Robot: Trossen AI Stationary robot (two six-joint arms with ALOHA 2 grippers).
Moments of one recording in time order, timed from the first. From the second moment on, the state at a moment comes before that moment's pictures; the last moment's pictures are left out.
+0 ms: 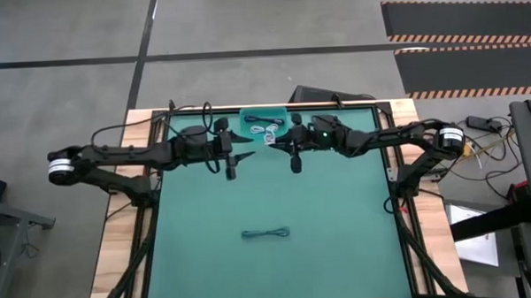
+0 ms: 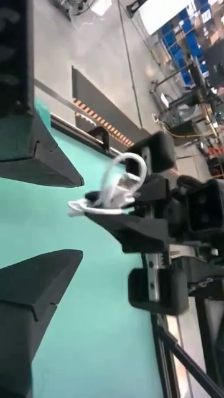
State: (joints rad) left arm 0.22 1.16 0.70 0.28 0.00 0.27; right arm -0.32 1.58 0.82 0.58 -0.25 -0.14
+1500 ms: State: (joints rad) left arm 0.23 0.87 0.55 0.30 -0.22 0.40; right arm -0.45 2.01 1.99 -0.95 -0.13 -0.25
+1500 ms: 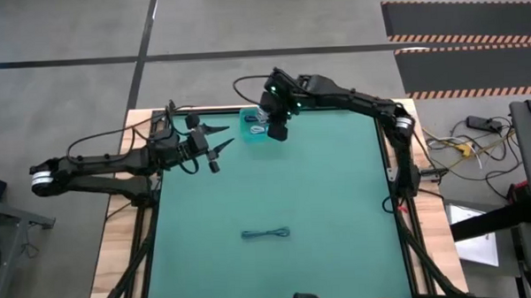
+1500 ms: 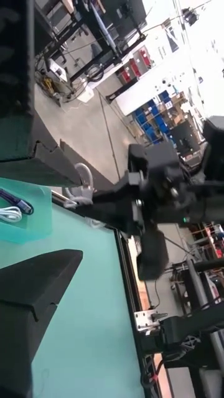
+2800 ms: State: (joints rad) left arm 0.23 0.87 0.55 0.29 -0.21 0.40; right arm -0.54 2.39 2.33 -1.03 -0.10 -0.29
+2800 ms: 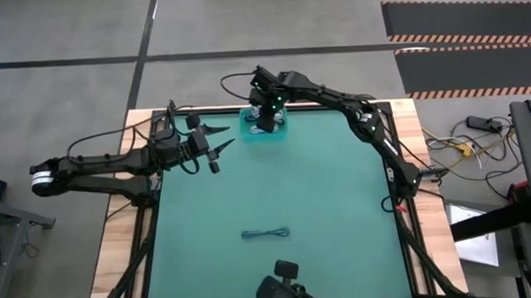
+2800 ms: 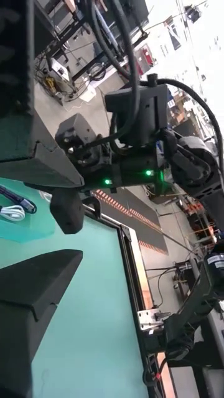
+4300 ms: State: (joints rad) left arm 0.23 0.87 0.55 0.27 -0.21 0.40; right arm -0.54 2.49 2.29 -0.95 -0.04 -0.40
